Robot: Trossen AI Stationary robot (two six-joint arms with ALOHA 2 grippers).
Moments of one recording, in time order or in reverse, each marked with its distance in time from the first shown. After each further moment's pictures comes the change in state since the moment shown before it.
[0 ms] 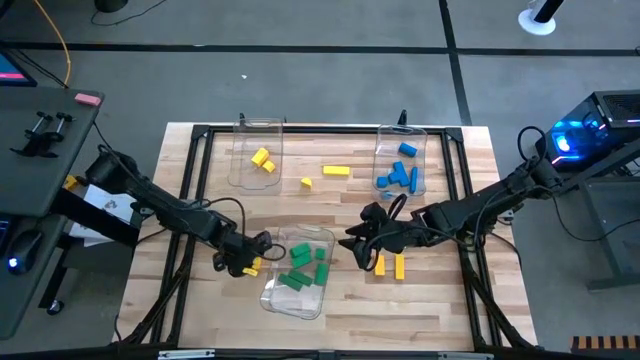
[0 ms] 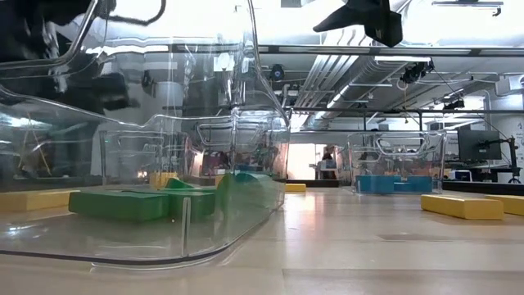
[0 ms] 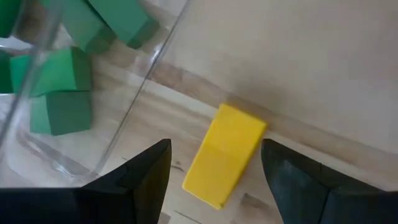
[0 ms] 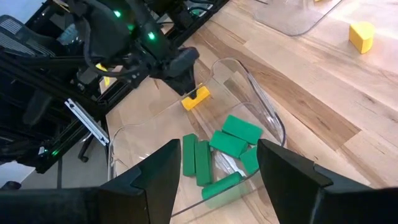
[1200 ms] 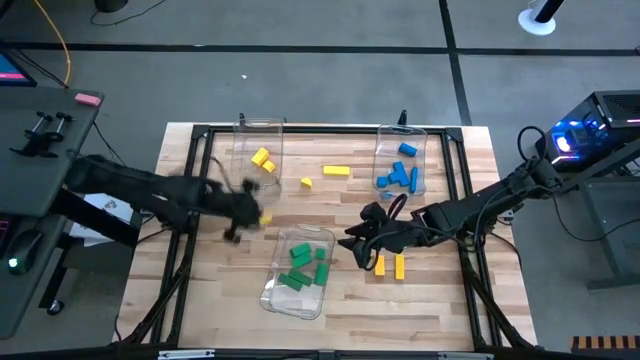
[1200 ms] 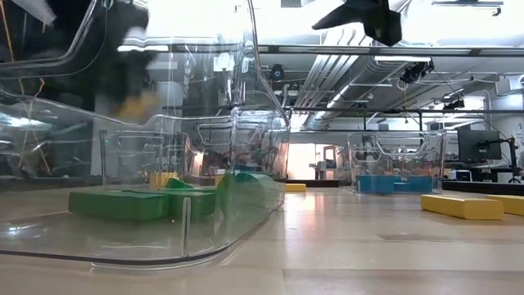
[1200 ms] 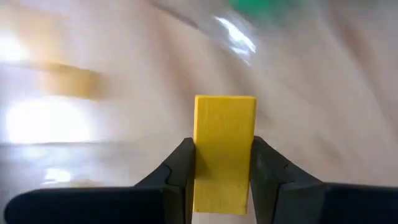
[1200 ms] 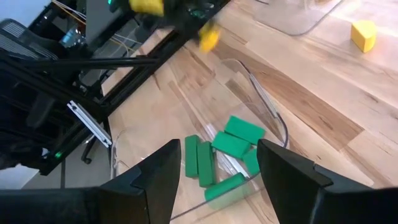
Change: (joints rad) left arm 0.292 -0.248 0.173 -0.319 -0.199 -0.453; right arm 0.000 0.000 0.000 0.011 0.000 0.009
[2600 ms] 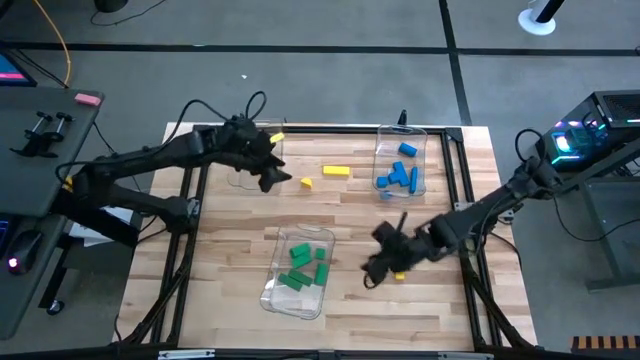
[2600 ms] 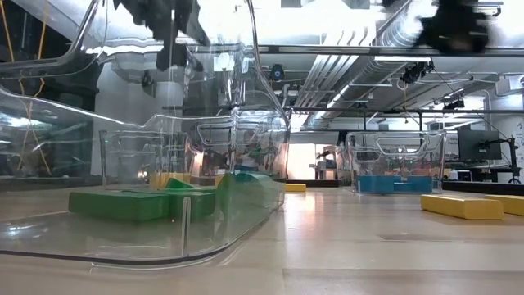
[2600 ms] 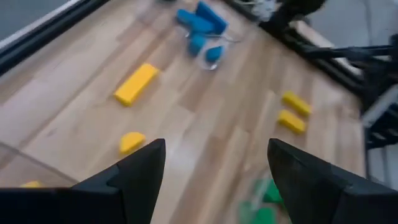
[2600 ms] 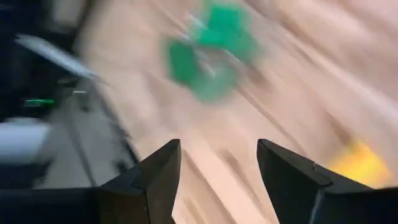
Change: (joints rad) left arm 0.512 0.110 0.296 0.195 0.413 -0.667; right arm 0.101 0.004 0.001 -0.290 -0.198 0.368
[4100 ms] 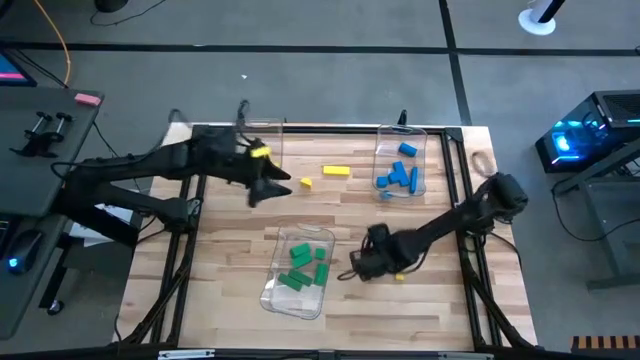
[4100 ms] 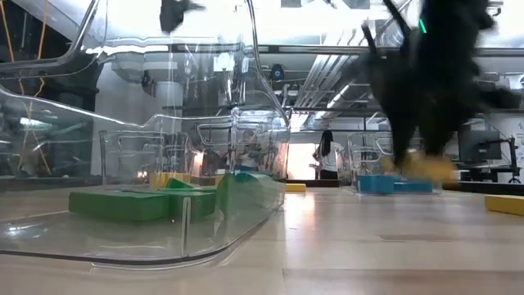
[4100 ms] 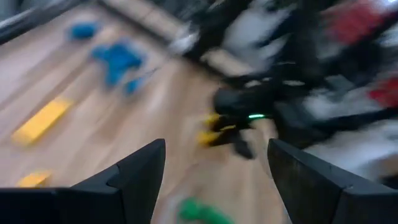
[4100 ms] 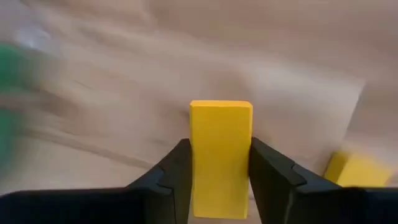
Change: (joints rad) left arm -0.198 -0.105 -0.001 0.171 0.023 -0.136; right arm -0.056 0.358 0.079 -0.295 0.029 0.432
